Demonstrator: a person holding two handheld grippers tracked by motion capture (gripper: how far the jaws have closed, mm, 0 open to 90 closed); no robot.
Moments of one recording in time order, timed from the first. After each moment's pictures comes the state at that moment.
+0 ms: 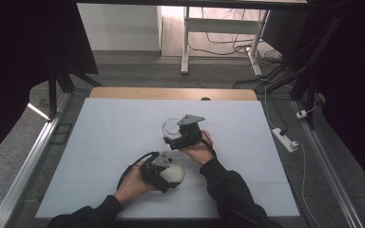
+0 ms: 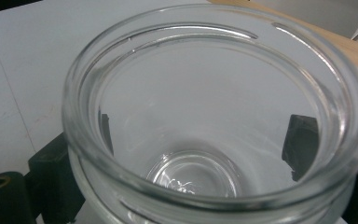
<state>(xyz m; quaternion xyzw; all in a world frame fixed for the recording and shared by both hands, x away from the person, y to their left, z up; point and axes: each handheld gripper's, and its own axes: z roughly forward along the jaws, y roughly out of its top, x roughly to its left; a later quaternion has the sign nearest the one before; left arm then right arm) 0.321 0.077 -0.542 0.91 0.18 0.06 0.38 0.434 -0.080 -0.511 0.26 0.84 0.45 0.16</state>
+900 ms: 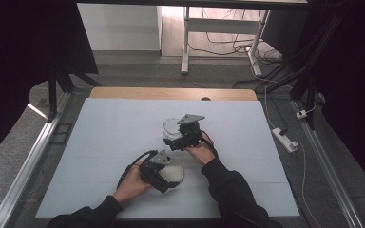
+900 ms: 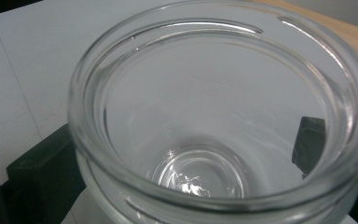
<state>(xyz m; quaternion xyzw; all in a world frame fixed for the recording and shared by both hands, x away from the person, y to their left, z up) 0.323 0.082 -0.541 0.89 0.20 0.04 0.40 0.435 -0.080 -0.509 0.27 0.84 0.45 0.13</state>
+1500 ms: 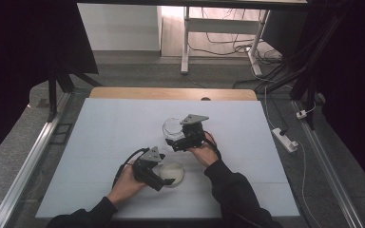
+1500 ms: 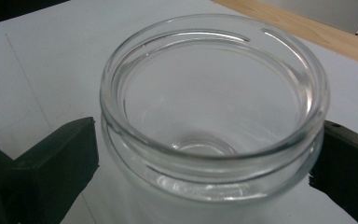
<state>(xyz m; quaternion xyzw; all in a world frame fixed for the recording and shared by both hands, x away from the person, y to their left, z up) 0.316 0.104 -0.527 0.87 0.22 0.04 0.43 0.425 -0.090 -0.499 0.27 0.84 0.45 0.14</state>
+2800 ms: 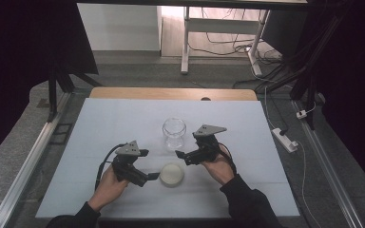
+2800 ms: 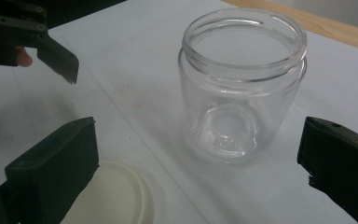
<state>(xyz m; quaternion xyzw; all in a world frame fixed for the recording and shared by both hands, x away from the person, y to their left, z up) 0.301 0.156 -0.496 0.84 0.27 0.03 0.47 0.370 -0.132 -0.476 0.27 0.83 0.47 0.11</state>
